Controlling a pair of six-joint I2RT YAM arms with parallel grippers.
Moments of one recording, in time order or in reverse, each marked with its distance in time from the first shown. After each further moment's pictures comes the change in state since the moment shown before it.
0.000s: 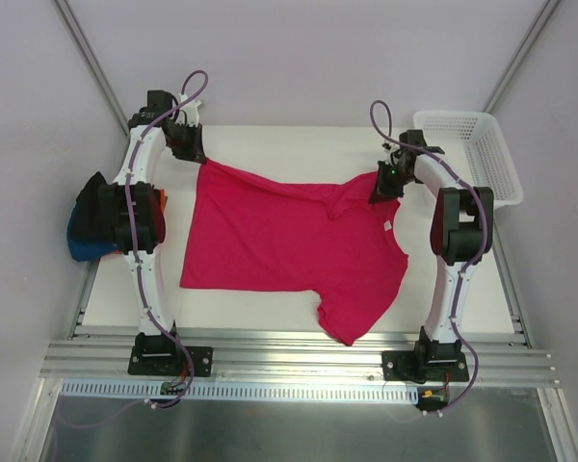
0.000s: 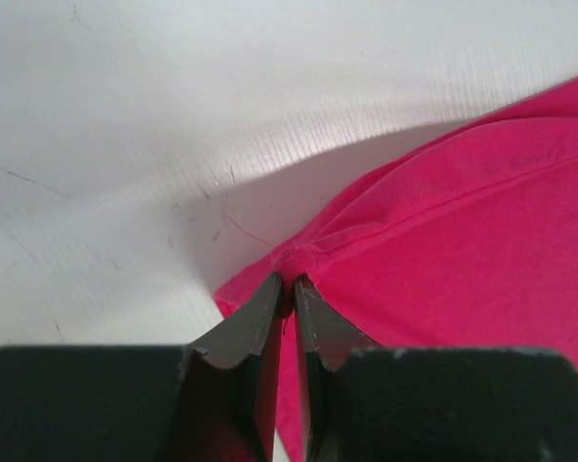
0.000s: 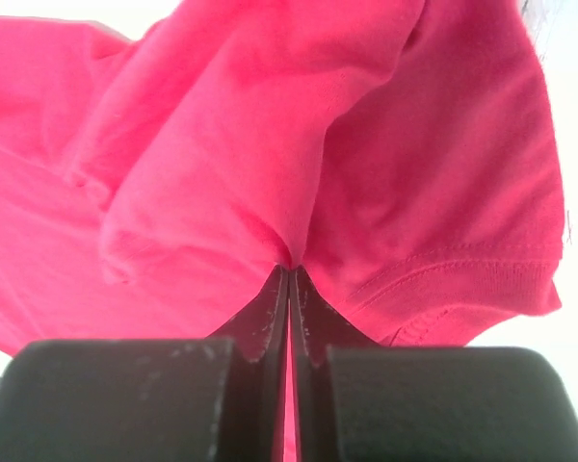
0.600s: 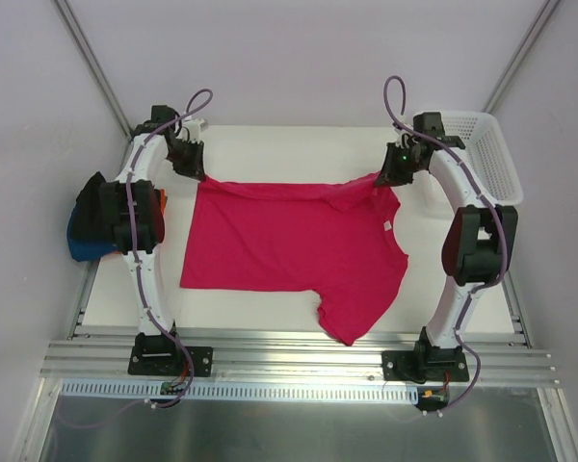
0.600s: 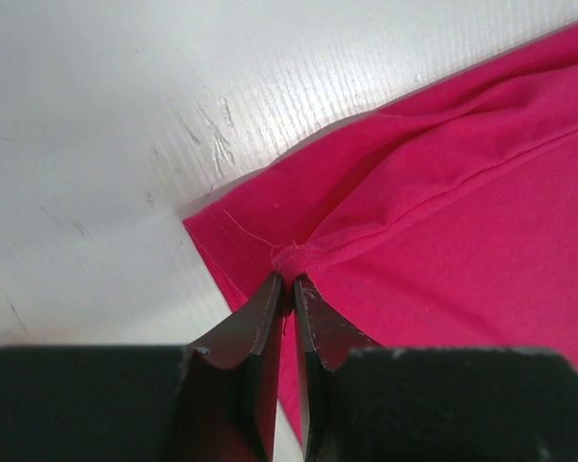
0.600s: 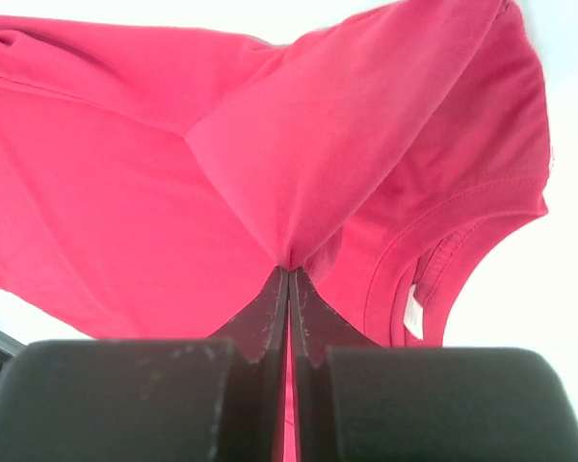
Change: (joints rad) left arm 0.006 -0.001 -0.127 -0.001 -0.013 0.063; right arm -0.001 -0.230 -0.007 -0.058 -0.029 0.013
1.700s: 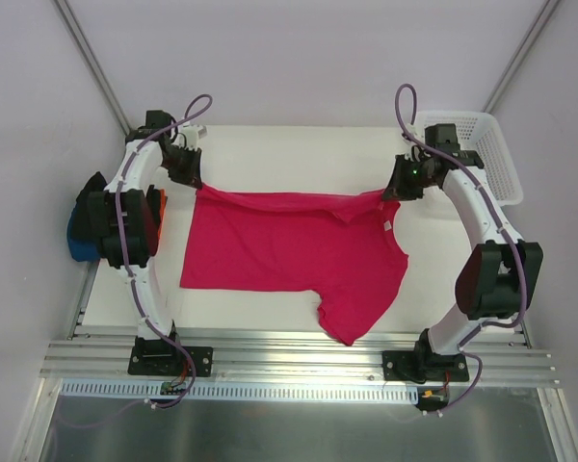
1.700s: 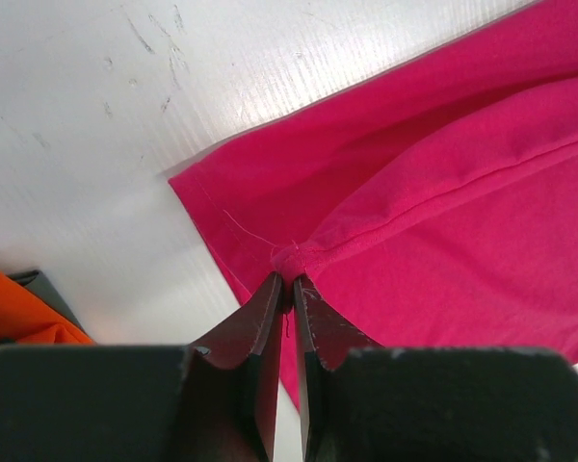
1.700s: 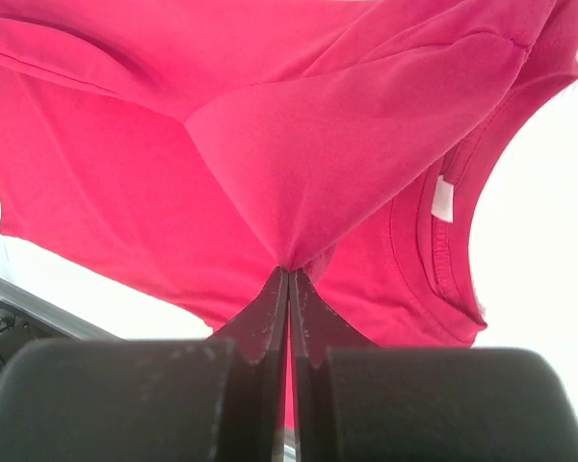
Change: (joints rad) left arm 0.000 -0.189 -0.210 -0.005 -0.010 0.050; right arm 0.000 -0.283 -0.213 -0.063 -0.003 0.003
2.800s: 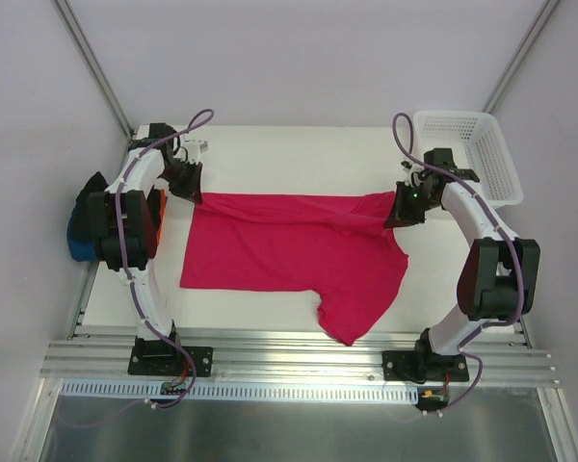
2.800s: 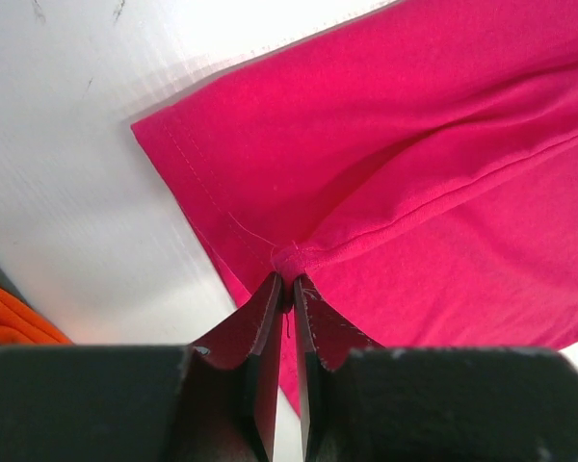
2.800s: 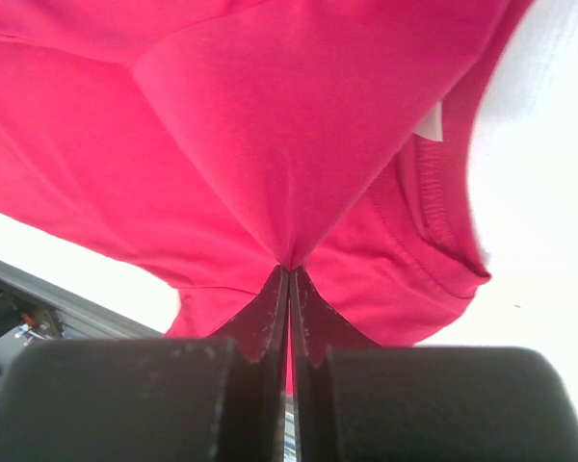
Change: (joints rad) left arm 0.000 -0.032 -0.126 0.000 -0.019 -0.008; right arm -0.031 -0.025 -0.202 -0.001 -0.011 -0.038
